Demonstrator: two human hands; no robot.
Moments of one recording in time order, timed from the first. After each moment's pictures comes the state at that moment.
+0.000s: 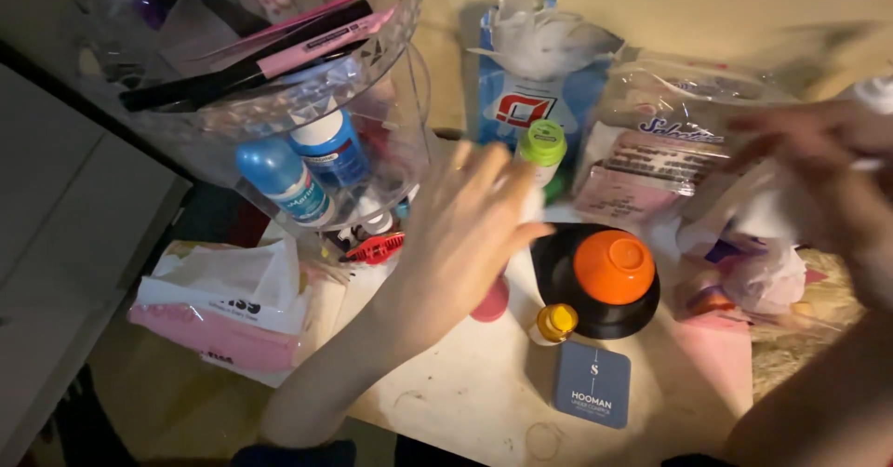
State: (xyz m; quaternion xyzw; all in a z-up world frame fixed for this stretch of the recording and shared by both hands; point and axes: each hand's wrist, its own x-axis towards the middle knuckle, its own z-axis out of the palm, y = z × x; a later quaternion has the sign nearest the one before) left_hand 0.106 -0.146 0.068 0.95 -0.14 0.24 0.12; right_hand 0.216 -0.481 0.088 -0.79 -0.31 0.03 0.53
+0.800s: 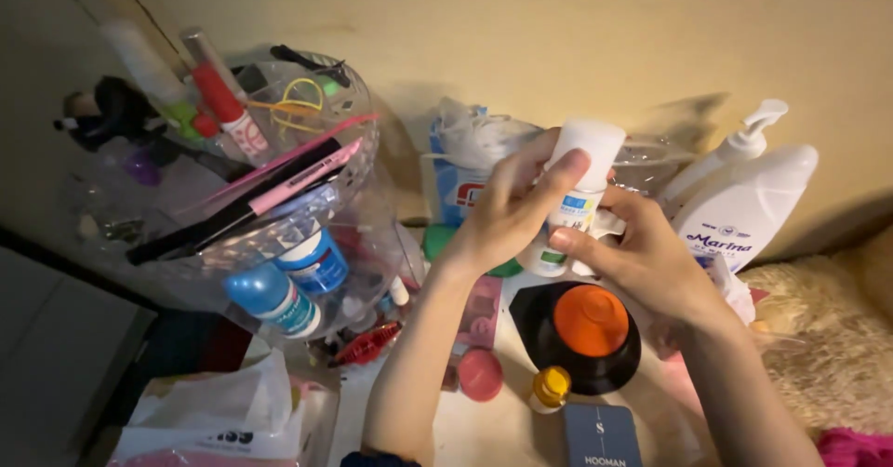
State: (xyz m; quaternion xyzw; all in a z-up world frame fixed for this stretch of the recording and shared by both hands) left_hand 0.217 -0.178 0.078 0.61 -0.35 0.05 0.71; right_hand 0.190 -0.361 0.075 -0.77 -0.20 0.04 0.61
